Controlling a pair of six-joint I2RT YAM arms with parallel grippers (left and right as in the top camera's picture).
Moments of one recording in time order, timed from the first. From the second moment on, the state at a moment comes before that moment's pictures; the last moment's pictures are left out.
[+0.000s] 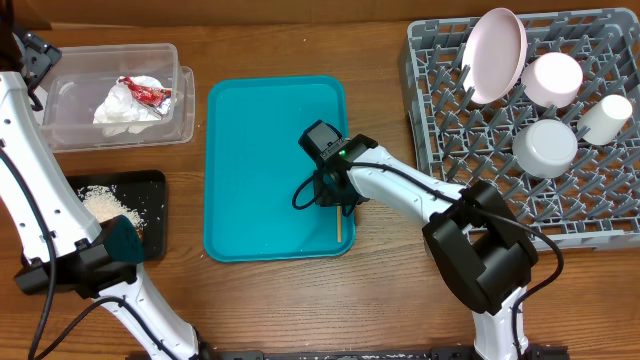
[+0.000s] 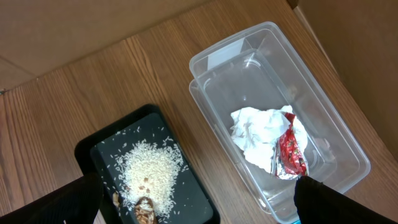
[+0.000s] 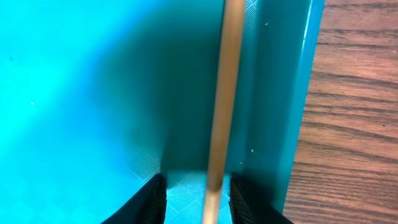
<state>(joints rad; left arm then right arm) 0.37 2.11 2.75 -1.67 -0.38 -0.65 0.69 2.08 1.45 -0.78 0.02 0.62</state>
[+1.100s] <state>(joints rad) 0.37 2.11 2.75 -1.67 -0.38 -0.65 0.62 2.09 1.80 -1.10 0.05 0.58</state>
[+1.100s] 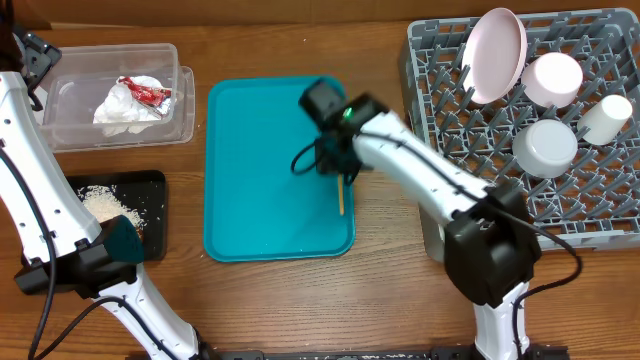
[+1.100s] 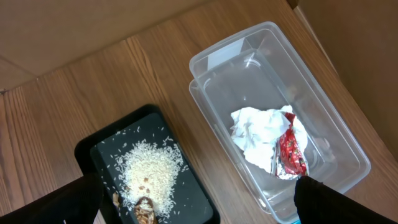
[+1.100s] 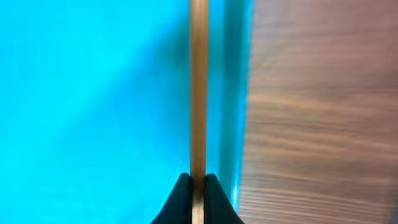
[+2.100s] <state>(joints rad) 0.37 2.11 2.75 -1.67 -0.38 -0.65 0.06 2.09 2.00 -1.11 -0.12 0.11</state>
